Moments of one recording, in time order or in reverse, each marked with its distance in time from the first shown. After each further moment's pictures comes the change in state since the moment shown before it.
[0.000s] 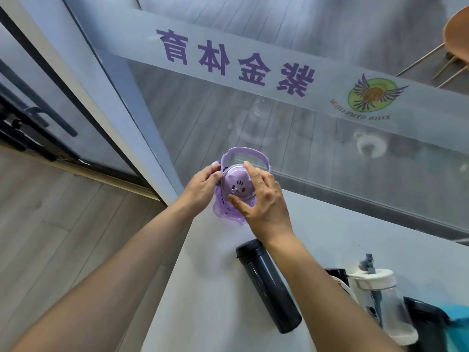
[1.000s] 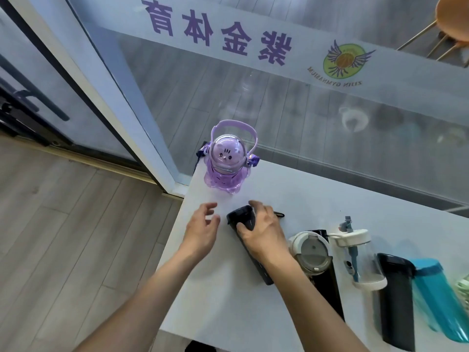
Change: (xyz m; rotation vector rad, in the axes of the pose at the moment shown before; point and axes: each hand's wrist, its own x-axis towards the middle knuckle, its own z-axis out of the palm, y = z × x) left_hand -0.129 -0.079 0.063 0.143 0.119 -0.185; right_hand -0.117 0.021 -0.003 -0.012 -0.289 0.377
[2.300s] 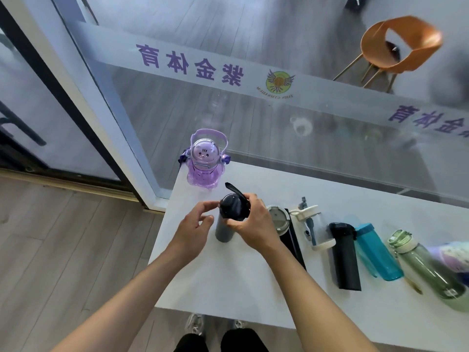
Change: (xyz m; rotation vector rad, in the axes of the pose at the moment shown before) left_hand -0.113 0.054 -0.030 -0.083 -0.229 0.280; right_hand -0.088 -0.009 -0.048 0.189 0.198 -0.062
